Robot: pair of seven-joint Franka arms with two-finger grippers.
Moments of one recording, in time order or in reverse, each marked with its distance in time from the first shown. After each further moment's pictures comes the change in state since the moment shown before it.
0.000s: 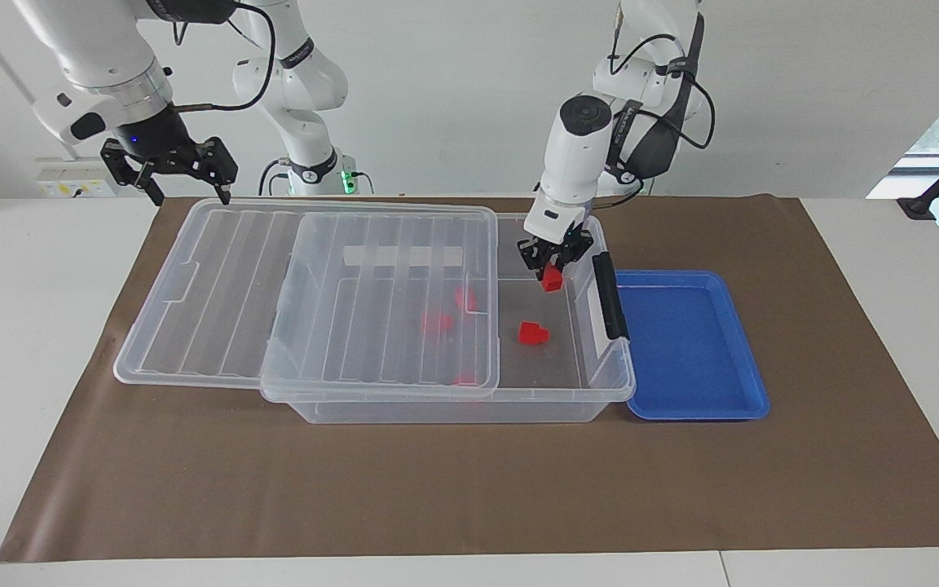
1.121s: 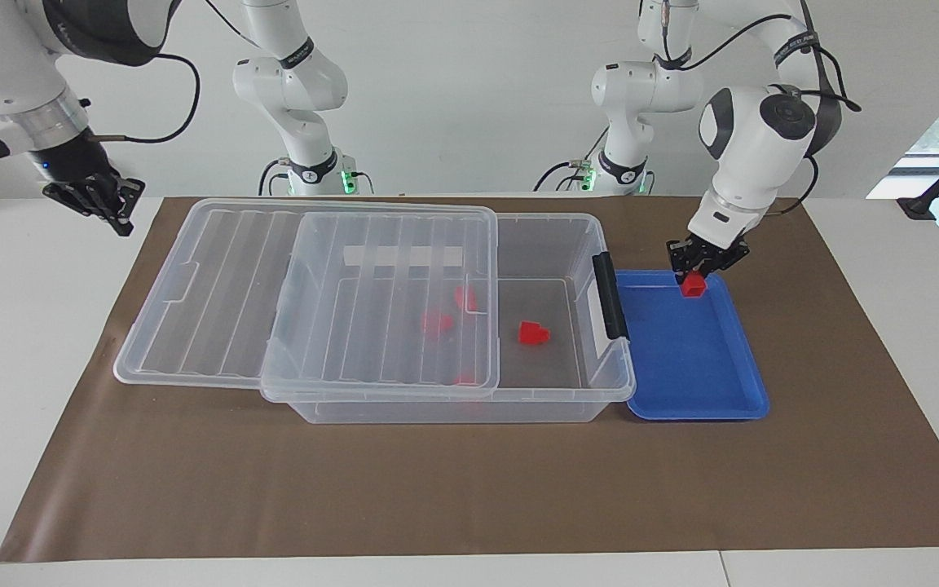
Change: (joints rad) left arm 0.450 -0.047 0.013 -0.070 0.002 -0.005 0.621; right arm -0.017 0.012 -0.213 -0.162 -0.003 0.233 -0.116
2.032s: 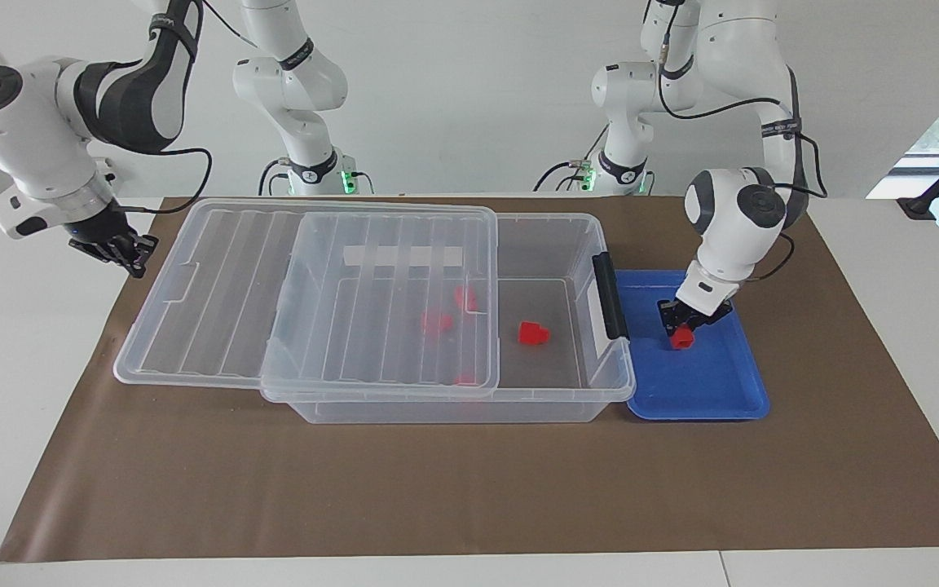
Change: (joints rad) left arm 0.021 0.215 -0.001 -0.044 0.000 0.290 0.003; right arm -0.001 0.025 -0.041 -0.188 -0.066 0.177 -0.001
